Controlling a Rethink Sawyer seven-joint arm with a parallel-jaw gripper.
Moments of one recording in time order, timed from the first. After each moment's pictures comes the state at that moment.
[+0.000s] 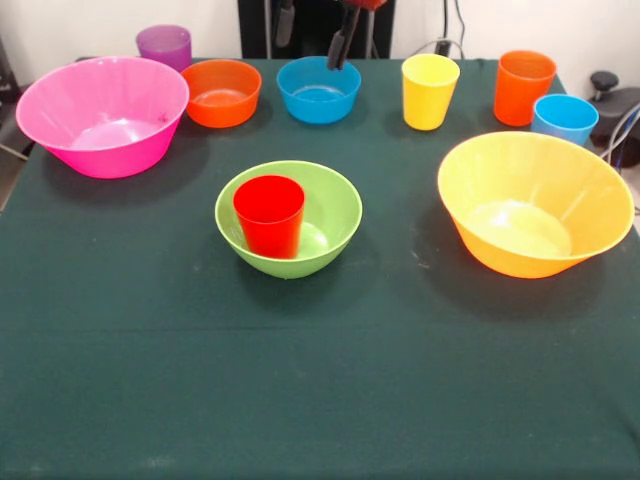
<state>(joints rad) -0.09 -0.72 -0.18 1.53 -0.12 0.76 2.04</state>
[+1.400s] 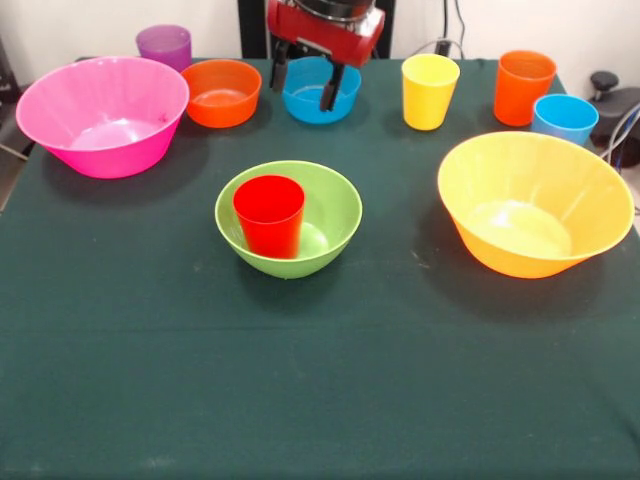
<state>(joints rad) -0.17 -0.63 -0.08 1.52 -0.23 0.77 2.04</state>
